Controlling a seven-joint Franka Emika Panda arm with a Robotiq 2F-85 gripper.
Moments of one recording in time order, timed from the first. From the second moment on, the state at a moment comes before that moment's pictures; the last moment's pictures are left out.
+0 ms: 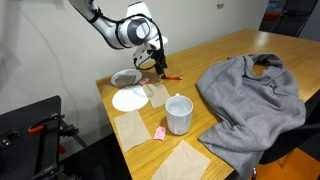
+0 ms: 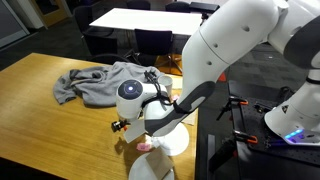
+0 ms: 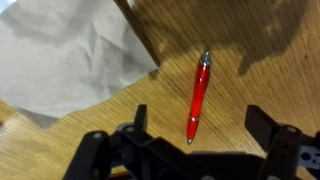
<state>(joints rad) 0.37 0.91 -0.16 -1.64 -0.22 2.78 1.14</state>
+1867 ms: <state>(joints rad) 0.39 1.07 -0.22 -1.46 -0.17 2.73 1.14</state>
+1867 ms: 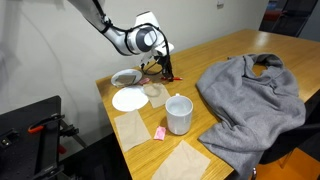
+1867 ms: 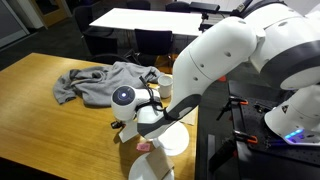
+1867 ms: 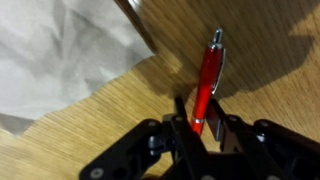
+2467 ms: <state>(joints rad) 0.39 1.08 -0.22 -1.41 -0.17 2.72 1.14</state>
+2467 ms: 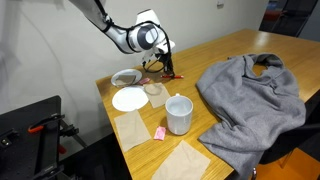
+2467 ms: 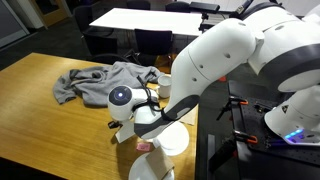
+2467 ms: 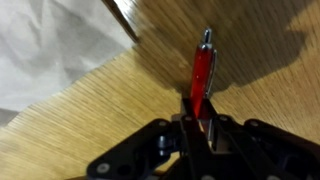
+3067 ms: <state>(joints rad) 0.28 0.92 -0.10 -1.45 -0.12 2.66 0.88</state>
